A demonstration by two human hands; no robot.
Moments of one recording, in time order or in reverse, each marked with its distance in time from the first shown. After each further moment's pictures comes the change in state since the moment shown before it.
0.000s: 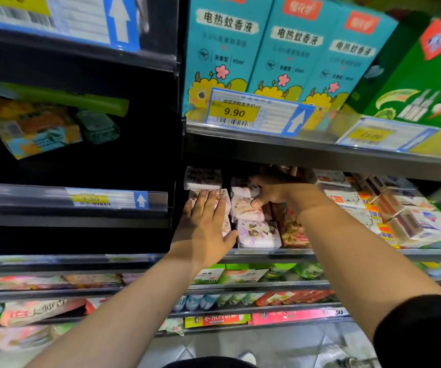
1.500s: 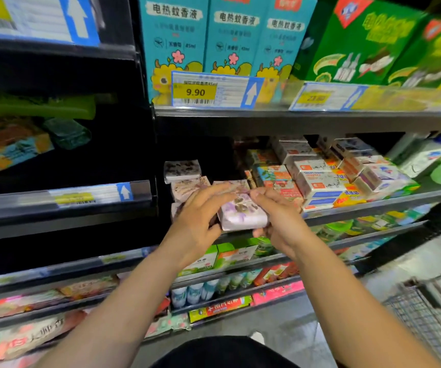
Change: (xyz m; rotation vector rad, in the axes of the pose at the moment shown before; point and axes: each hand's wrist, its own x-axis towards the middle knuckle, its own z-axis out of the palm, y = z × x) left_hand -0.043 0.000 -0.049 -0.696 0.212 0.444; right_hand -0.146 -0.040 0.089 1.639 0.387 0.019
